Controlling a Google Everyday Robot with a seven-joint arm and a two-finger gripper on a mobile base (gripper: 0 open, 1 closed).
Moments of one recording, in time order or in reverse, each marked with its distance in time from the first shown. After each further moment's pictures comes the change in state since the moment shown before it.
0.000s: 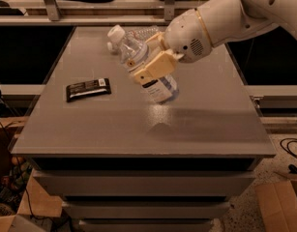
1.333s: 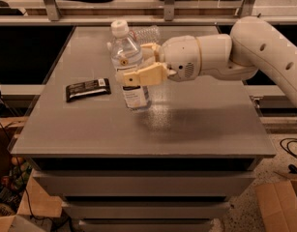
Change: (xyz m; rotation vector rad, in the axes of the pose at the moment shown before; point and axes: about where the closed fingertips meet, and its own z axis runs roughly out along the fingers) arm -0.022 0.010 0.020 -0.073 -0.477 -0.005
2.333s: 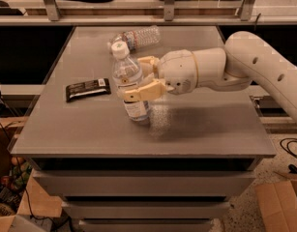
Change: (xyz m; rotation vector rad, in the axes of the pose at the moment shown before) arm 0.033 0.006 0.005 -0.026 0.010 -0.114
